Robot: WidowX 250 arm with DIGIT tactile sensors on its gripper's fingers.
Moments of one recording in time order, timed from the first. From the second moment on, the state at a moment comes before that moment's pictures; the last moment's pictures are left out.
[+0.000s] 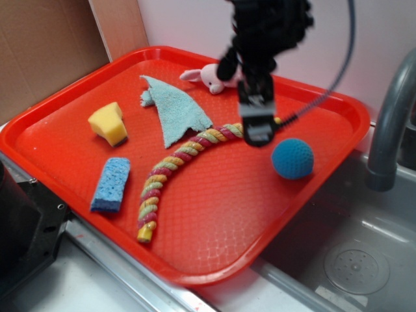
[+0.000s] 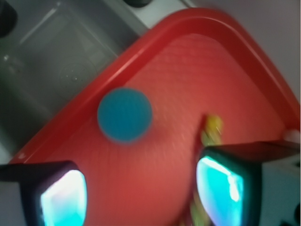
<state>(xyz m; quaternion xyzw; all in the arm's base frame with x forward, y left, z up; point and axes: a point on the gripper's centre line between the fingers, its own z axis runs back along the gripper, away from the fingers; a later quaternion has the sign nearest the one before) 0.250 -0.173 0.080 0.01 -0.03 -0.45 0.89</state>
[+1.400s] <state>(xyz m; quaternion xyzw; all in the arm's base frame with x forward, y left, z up) 0.248 -0.163 0.060 0.00 -0.01 -0.49 0.87</state>
